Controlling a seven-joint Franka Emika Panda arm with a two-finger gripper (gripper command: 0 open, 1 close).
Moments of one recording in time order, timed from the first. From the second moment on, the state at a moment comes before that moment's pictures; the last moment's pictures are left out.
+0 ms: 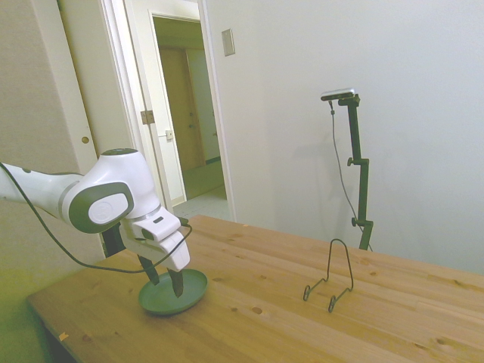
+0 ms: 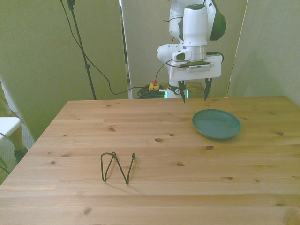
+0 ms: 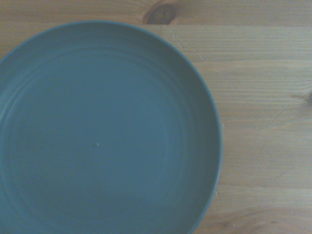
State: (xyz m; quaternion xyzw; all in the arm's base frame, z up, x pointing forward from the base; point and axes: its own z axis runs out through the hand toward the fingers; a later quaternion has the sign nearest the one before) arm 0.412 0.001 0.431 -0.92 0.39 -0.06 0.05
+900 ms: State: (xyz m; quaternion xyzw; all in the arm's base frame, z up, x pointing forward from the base) arm 0.493 0.029 0.441 -0.98 0.16 -0.07 0.00
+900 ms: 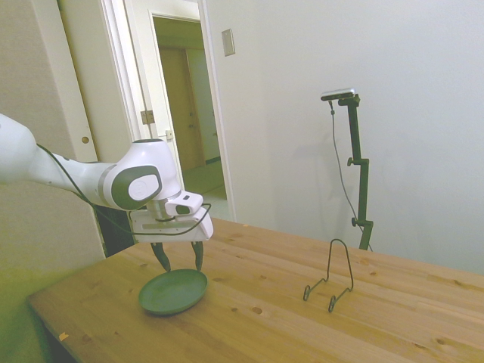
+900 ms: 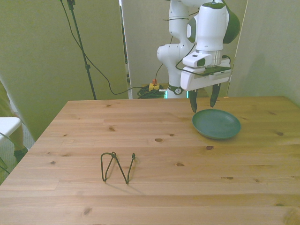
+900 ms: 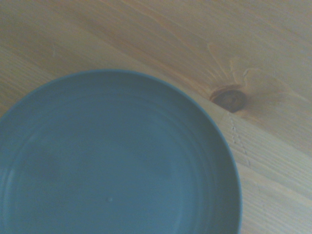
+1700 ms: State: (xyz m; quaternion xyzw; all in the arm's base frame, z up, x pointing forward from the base) arm 0.541 0.049 0.413 -1.00 -0.06 -0.05 0.00
